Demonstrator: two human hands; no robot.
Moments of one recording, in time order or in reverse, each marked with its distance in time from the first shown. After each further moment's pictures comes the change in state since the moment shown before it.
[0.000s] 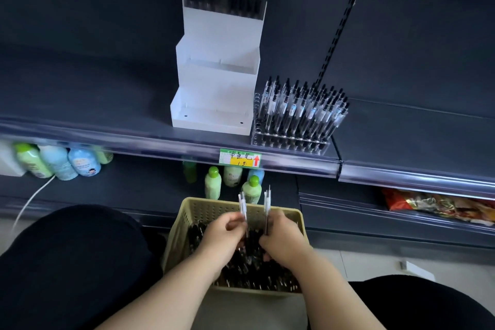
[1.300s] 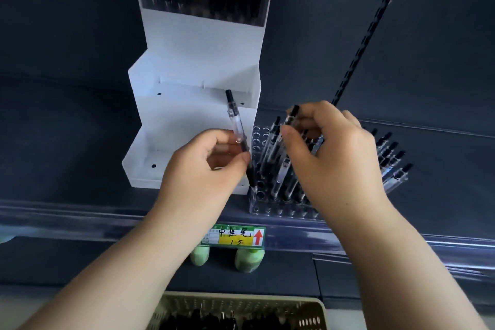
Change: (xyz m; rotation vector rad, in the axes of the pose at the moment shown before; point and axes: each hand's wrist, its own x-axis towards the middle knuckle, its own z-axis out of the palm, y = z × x) left_hand 0.098 0.193 -0.034 -0.019 0.093 0.595; right_hand 0.090 -0.134 -0.152 -0.072 0.857 -0.663
